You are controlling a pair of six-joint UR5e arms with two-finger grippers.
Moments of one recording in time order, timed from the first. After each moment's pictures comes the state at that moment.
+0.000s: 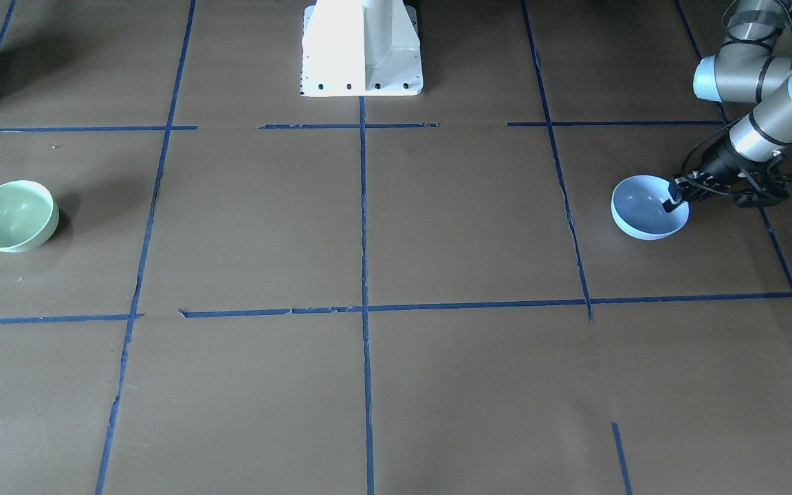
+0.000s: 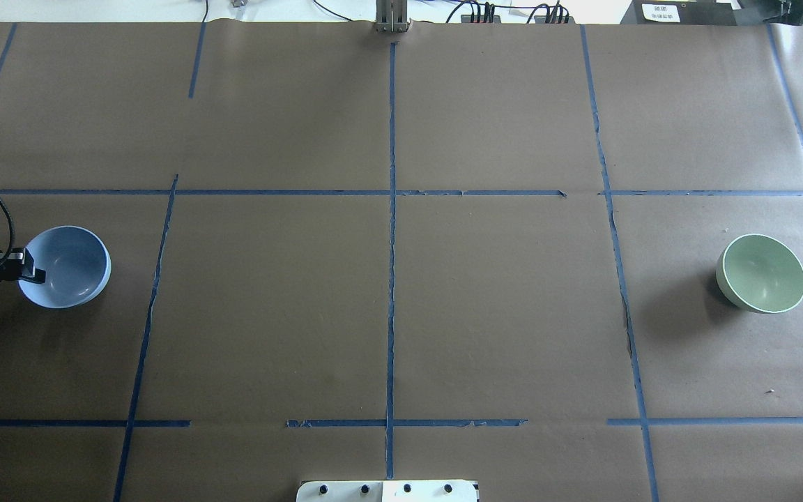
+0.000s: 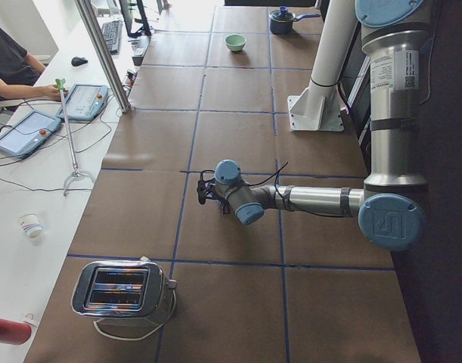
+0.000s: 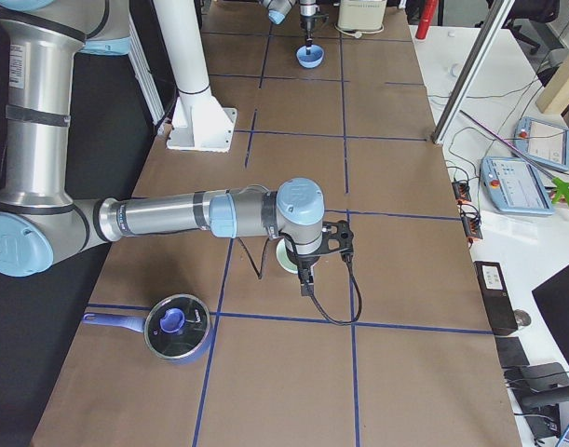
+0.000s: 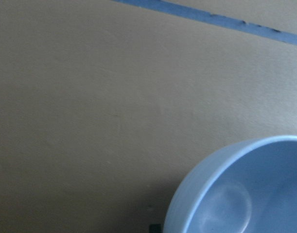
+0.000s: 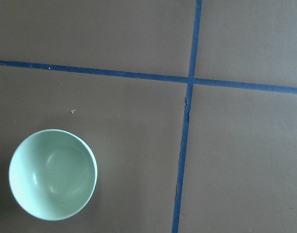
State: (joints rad) left arm -0.95 -1.48 -1.59 -2.47 -2.26 -1.10; right arm 1.59 -1.71 1.88 -1.63 2.39 -0.05
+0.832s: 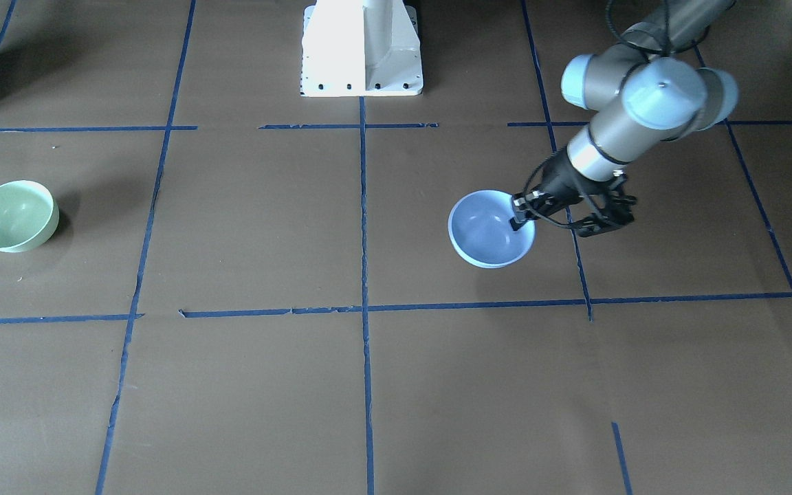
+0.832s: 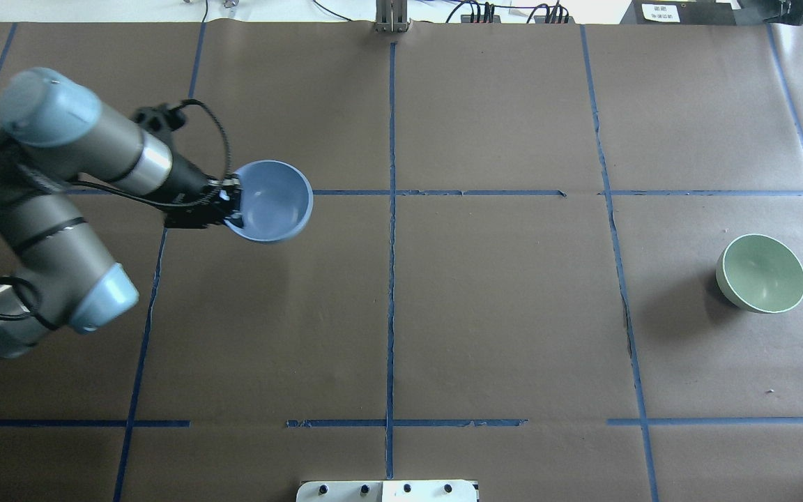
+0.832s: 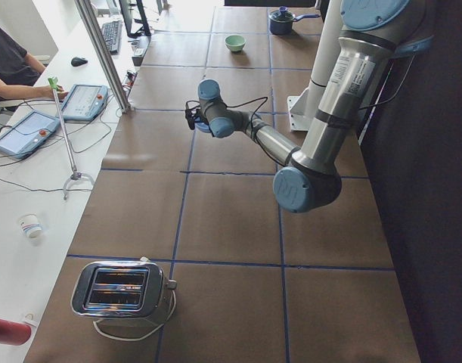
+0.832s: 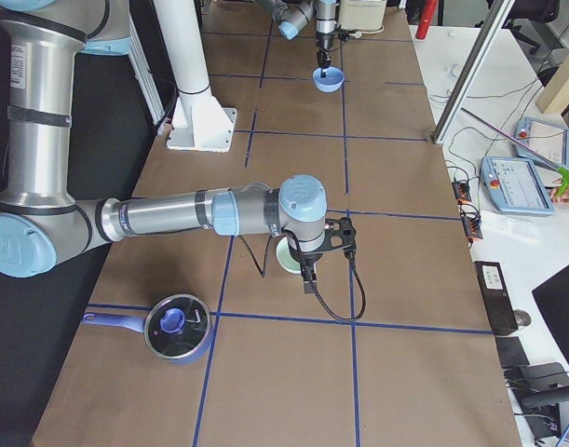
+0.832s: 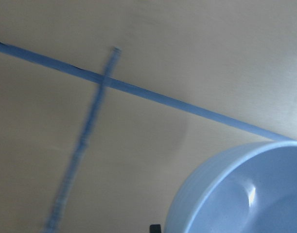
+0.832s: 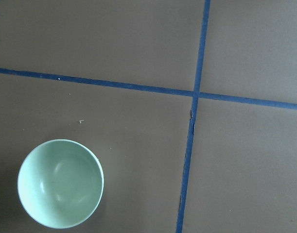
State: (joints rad) left arm -0.74 -2.03 -1.65 -2.03 -2.17 -1.53; right arm 1.59 -1.71 1.88 -1.63 2.40 -0.05
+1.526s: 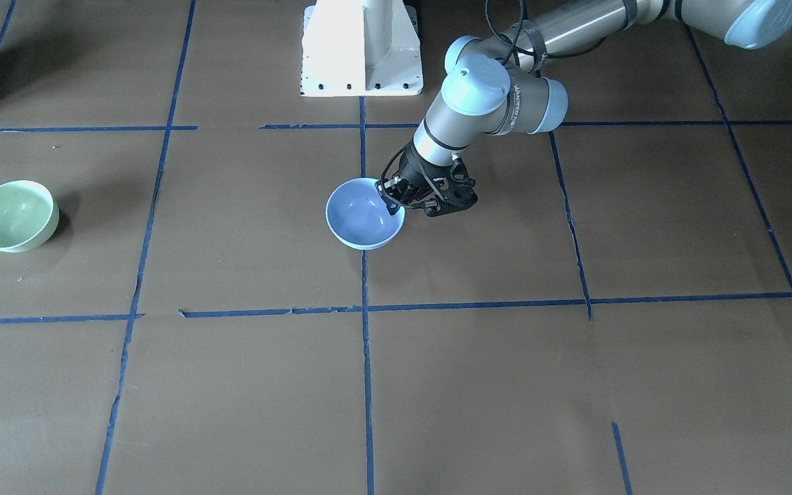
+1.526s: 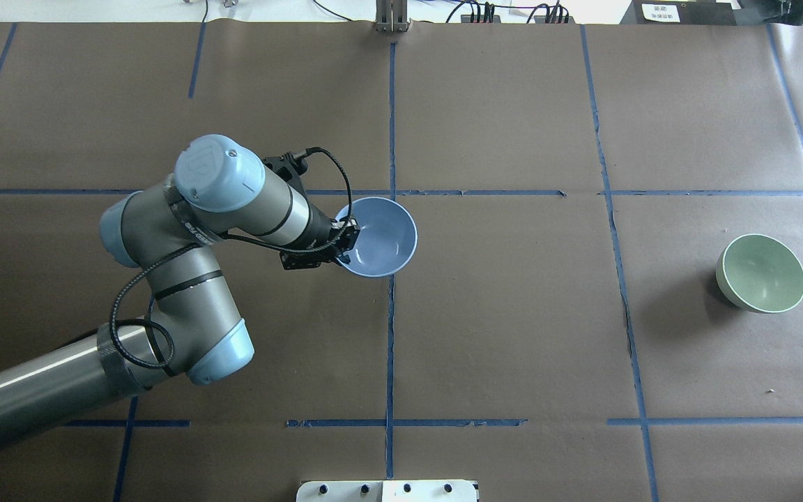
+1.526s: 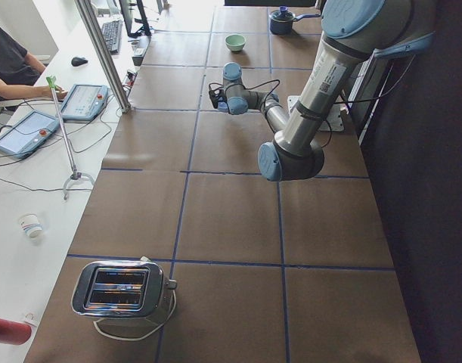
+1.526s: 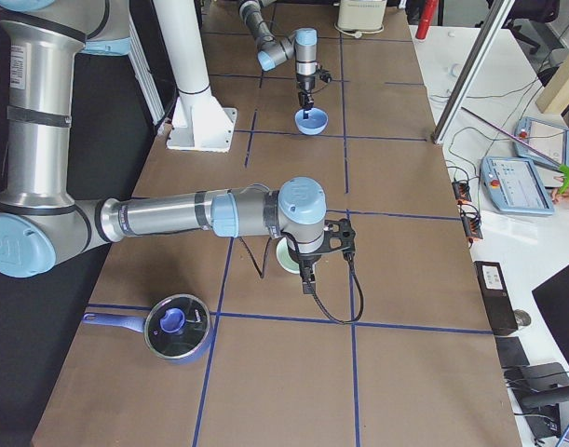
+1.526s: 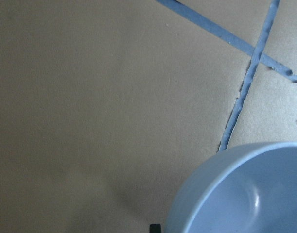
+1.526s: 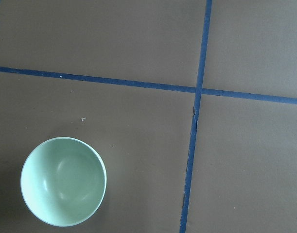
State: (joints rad) left arm -0.52 -2.21 -1.53 -2.06 -1.97 -1.70; right arm 1.59 -1.71 1.88 -1.63 2.41 -0.05
